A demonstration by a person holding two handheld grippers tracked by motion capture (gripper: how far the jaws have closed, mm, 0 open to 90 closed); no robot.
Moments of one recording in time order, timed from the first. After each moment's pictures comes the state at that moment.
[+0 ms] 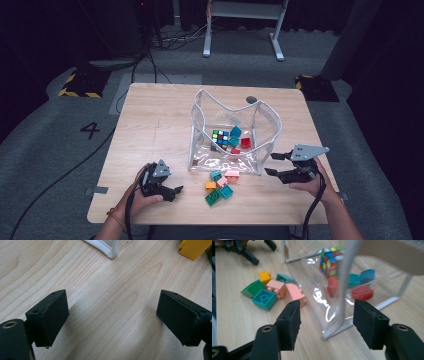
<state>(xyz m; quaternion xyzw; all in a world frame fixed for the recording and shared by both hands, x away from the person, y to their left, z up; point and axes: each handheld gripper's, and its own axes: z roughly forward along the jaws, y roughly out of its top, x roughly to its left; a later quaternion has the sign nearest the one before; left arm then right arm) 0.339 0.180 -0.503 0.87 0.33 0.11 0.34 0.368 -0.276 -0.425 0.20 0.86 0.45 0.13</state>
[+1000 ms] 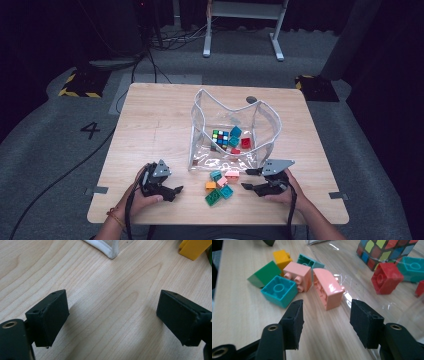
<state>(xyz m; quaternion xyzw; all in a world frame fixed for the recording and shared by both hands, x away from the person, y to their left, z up) 0.339 0.180 -0.503 0.87 0.33 0.11 0.35 0.365 -0.218 -0.487 0.16 0.88 0.44 0.08</state>
